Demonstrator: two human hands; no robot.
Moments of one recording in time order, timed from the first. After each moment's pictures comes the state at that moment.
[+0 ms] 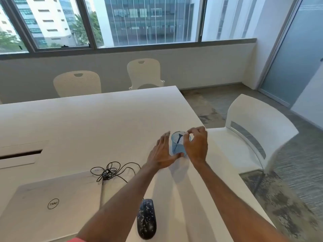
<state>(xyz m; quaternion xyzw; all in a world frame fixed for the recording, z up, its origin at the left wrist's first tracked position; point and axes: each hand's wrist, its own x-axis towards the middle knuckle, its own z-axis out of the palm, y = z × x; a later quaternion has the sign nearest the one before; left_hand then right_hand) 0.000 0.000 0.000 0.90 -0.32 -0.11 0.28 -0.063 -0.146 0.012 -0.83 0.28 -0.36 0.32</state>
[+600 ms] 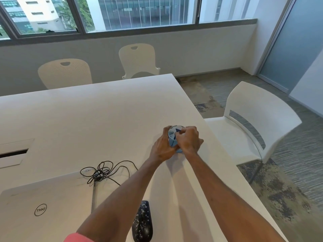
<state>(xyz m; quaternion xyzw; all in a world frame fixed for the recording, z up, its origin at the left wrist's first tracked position) 0.017 -0.037 -0.022 0.86 -0.29 -0.13 0.40 -0.019 -0.159 -0.013 -0.83 0.40 -0.18 0.34</state>
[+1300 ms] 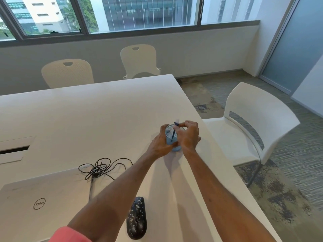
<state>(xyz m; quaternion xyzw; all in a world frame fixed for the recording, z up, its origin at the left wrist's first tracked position) 0.016 -0.040 -0.009 0.85 -0.29 -0.17 0.40 -0.028 -0.162 0.003 -0.76 0.38 -0.28 0.46</state>
